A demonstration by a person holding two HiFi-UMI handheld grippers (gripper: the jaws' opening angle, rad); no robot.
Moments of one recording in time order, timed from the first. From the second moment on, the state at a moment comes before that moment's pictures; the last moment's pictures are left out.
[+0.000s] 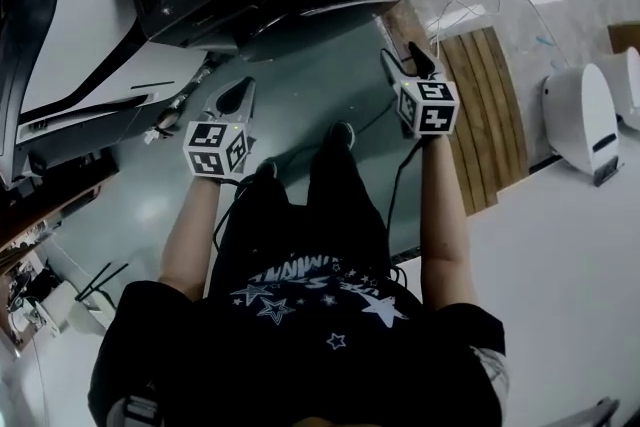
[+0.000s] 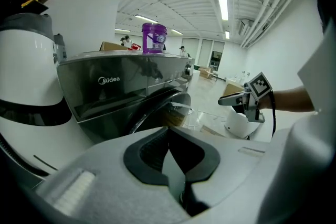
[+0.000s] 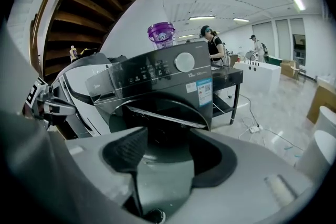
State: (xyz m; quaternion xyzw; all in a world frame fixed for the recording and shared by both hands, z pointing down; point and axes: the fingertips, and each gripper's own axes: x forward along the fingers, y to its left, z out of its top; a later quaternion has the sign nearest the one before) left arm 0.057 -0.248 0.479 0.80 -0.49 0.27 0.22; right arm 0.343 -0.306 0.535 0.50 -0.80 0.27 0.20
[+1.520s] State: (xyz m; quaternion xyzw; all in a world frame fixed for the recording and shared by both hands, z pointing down) left arm 0.074 -0.252 0.565 0.79 -0.49 0.26 0.28; right arm 0.329 -0.463 0.640 0.37 -0.82 0.06 0.43
